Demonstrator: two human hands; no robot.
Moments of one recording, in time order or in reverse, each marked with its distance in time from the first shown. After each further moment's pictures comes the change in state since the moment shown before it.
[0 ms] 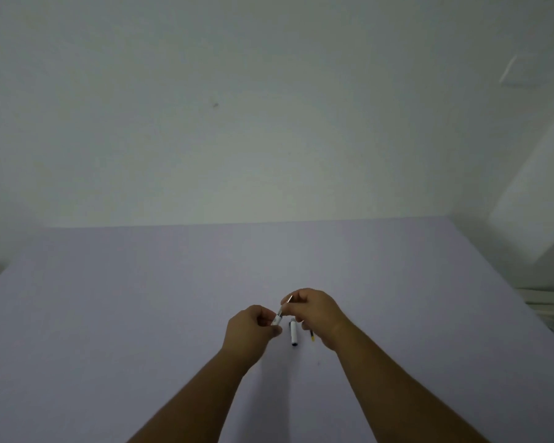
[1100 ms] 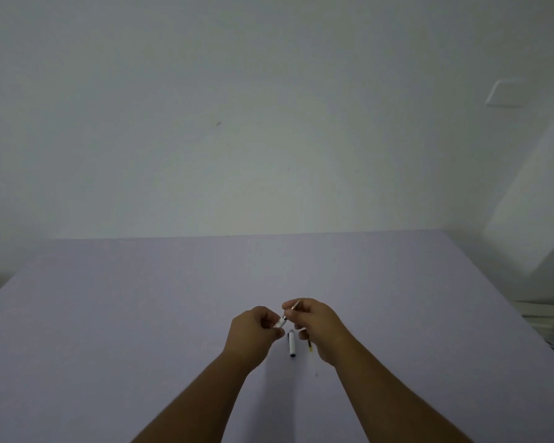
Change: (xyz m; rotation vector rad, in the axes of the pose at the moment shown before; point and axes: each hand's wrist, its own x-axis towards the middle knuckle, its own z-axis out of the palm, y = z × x) left_hand -0.006 0.017 -0.003 0.023 0.016 0.114; right_hand -0.009 0.006 -0.003 0.221 -0.016 -0.012
